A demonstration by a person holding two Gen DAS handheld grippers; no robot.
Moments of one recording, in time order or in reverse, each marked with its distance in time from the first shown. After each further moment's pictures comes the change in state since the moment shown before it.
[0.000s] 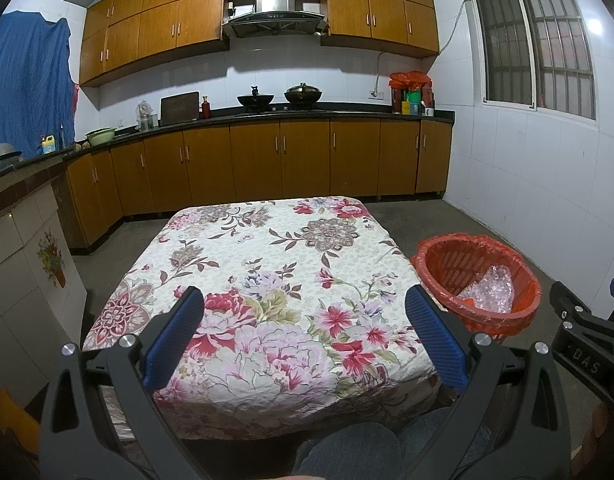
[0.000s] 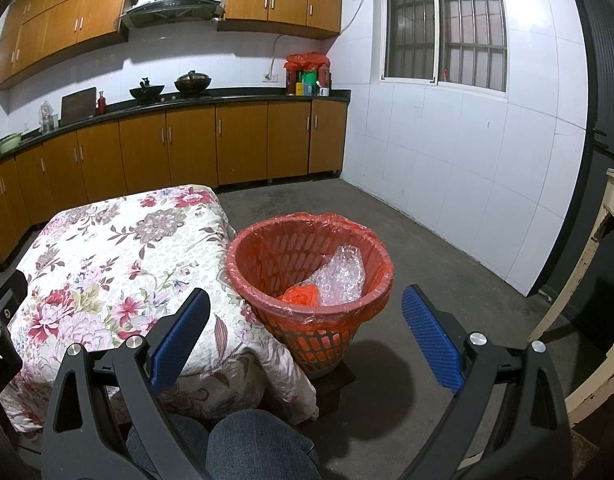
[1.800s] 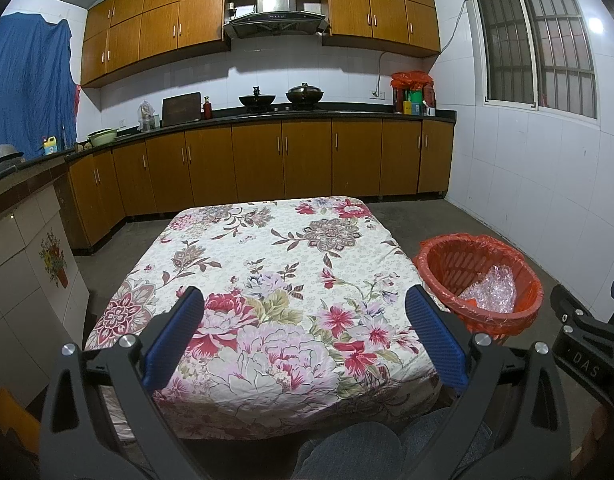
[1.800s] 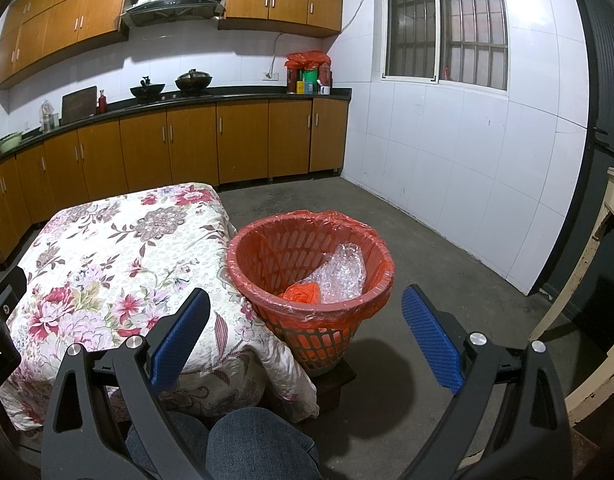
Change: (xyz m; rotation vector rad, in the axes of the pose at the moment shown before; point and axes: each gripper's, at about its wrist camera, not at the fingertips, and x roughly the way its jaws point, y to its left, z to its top) left arm -0.001 0.002 -0.001 0.008 0.001 0.005; right arm 0.005 -0.002 0.005 0.000 0.007 0.002
